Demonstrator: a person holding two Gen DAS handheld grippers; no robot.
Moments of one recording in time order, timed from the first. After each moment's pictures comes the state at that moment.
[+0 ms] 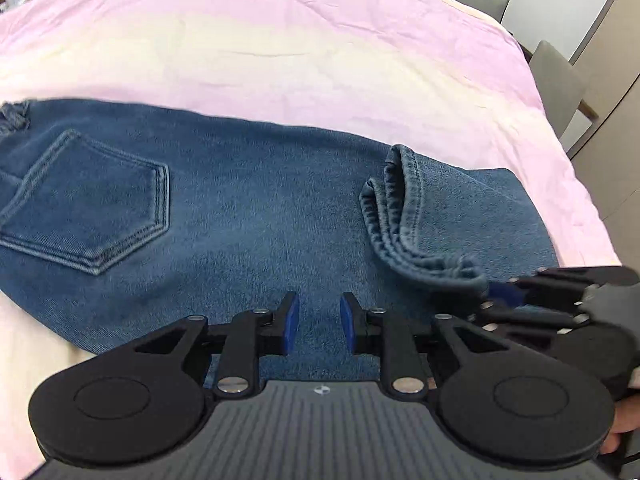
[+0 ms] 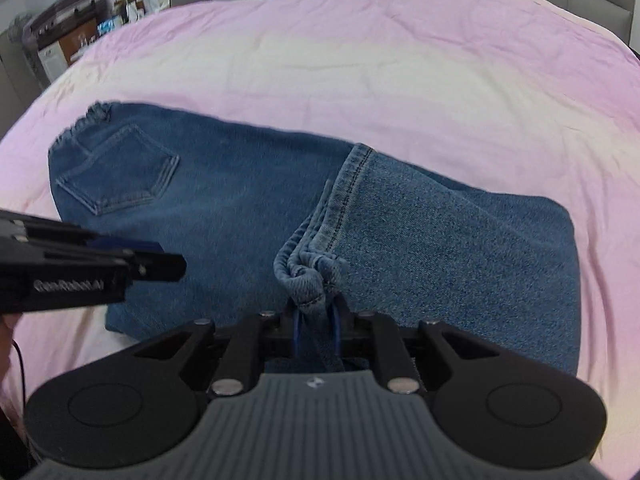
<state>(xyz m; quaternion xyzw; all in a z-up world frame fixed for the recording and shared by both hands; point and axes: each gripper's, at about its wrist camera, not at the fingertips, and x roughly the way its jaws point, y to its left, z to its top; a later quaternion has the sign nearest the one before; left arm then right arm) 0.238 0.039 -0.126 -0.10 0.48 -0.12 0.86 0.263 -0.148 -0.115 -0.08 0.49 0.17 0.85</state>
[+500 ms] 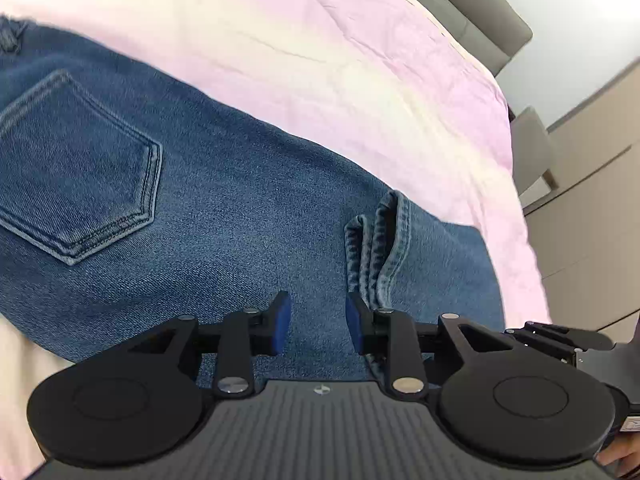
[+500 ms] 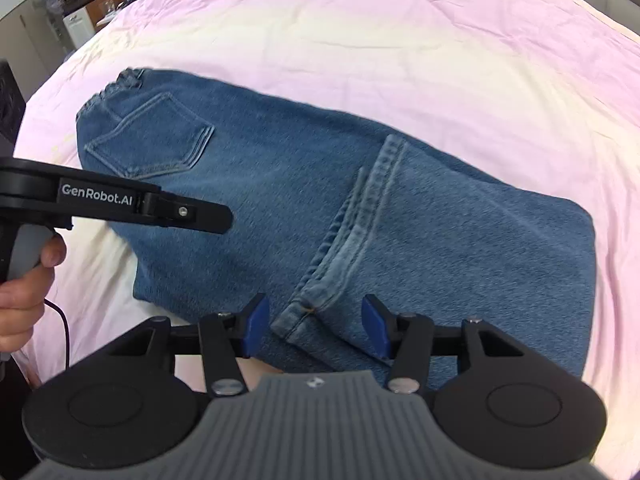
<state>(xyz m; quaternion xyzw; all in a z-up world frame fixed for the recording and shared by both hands) 0.270 0.082 -0.141 -0.26 0.48 -0.16 0.82 0.270 -0.150 -0.089 -0.06 0.52 0.21 0.83</state>
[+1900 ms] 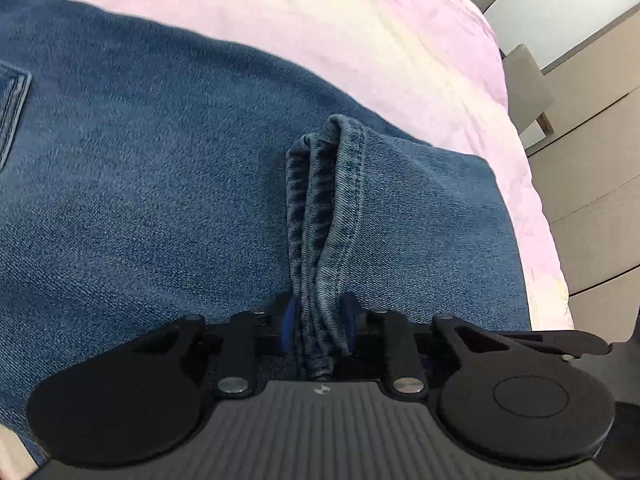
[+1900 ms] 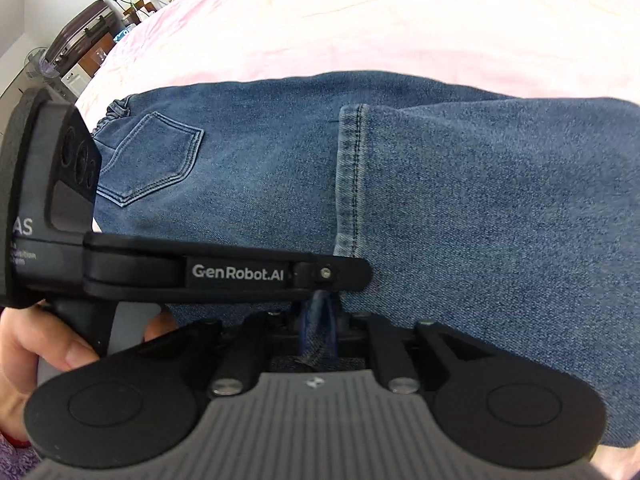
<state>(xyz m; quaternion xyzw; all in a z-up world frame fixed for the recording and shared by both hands) 0.305 -0.022 -0.192 -0.21 0.52 -0.20 0.81 0.278 -0.171 -0.137 0.07 0.54 0.23 0.80</state>
